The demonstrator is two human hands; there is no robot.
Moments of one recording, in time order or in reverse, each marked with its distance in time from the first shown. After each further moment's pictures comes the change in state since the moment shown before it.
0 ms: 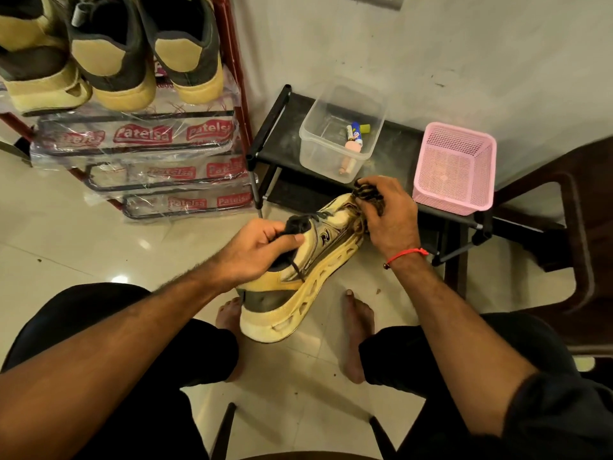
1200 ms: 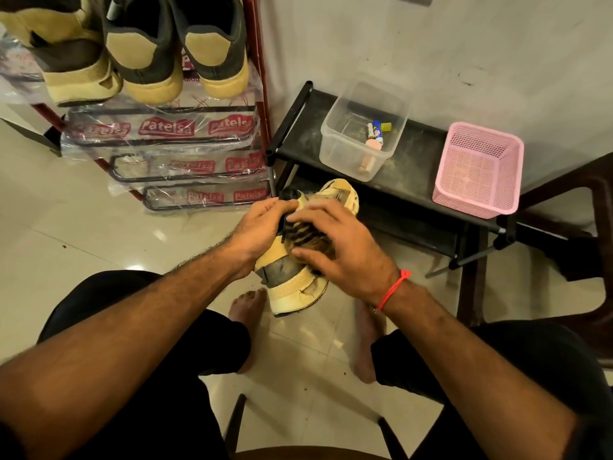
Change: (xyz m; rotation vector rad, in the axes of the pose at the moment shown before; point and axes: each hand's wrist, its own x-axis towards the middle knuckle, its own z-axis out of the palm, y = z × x) left_hand 0.009 0.007 -0.012 -0.295 0.291 -0.207; right_hand -0.044 -0.083 0.014 0.132 -0.499 -0.375
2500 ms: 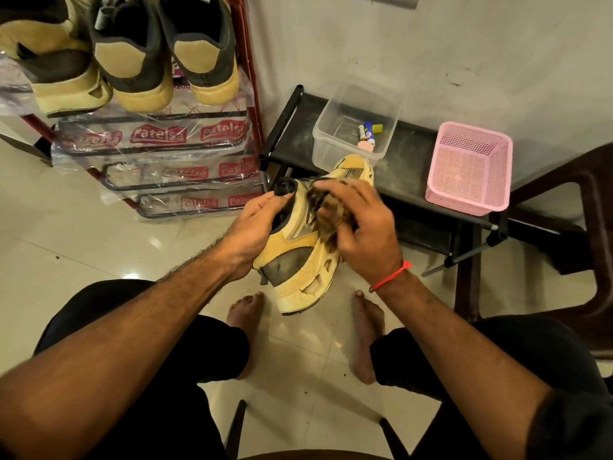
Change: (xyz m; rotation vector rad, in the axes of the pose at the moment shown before) left_hand 0.002 0.005 0.001 -0.120 -0.076 0.060; right_hand 0.008 0.028 -0.007 -0.089 0.466 -0.024
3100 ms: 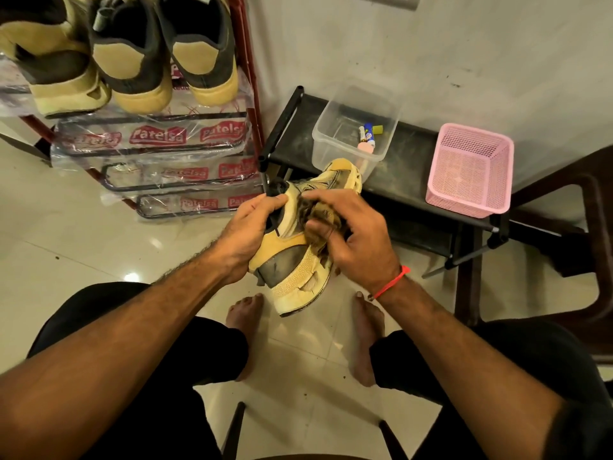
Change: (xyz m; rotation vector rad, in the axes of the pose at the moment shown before) left_hand 0.002 0.000 -0.004 -0.017 0.074 -0.010; right_hand 0.003 -0.012 -0.003 0.132 -0.122 0.042
